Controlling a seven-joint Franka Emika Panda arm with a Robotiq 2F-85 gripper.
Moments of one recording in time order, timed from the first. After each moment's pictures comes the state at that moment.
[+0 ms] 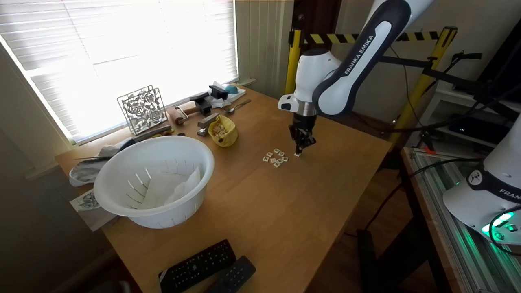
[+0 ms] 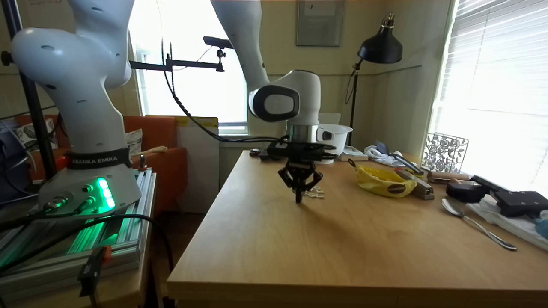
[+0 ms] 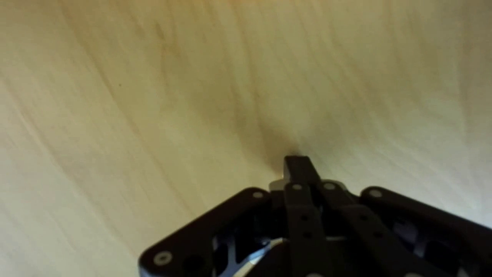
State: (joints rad) arm -0.35 0.44 0.03 -2.34 -0.10 2.80 -0.98
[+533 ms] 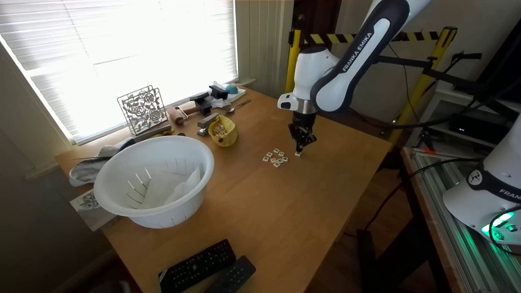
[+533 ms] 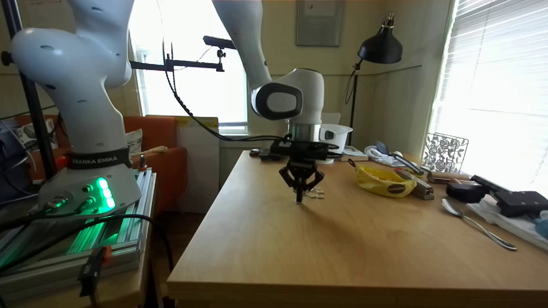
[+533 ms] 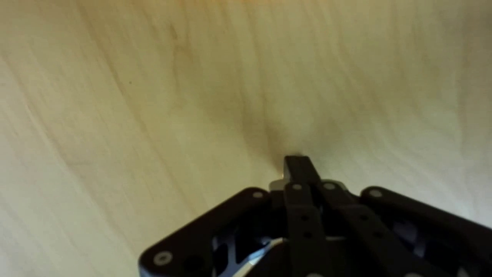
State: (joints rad) arm -0.36 0.44 0.03 -2.32 -0.09 2.75 -1.04
